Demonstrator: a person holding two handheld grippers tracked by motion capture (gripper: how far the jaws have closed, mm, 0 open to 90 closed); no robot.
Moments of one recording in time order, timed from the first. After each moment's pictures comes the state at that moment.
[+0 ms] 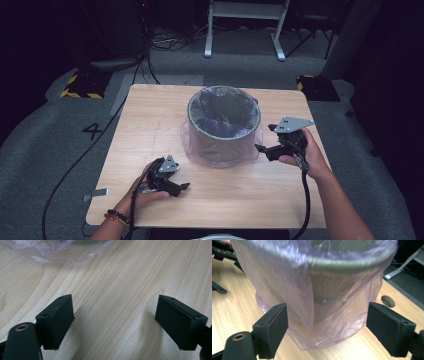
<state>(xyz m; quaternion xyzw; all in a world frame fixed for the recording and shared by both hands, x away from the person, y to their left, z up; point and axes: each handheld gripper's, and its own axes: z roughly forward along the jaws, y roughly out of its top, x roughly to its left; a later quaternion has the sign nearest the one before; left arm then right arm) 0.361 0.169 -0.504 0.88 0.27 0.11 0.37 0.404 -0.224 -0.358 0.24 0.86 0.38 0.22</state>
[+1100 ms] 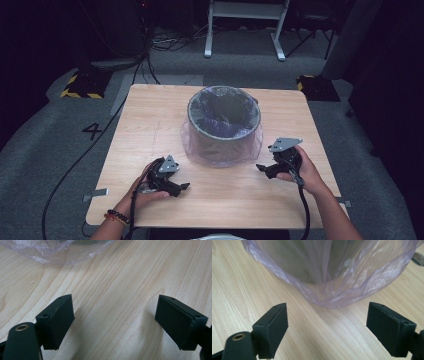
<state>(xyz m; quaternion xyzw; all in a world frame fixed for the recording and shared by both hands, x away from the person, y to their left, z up) 0.361 0.169 -0.504 0.88 0.27 0.11 0.37 0.396 -0.236 -0.432 0.26 0.89 0.32 0.18</state>
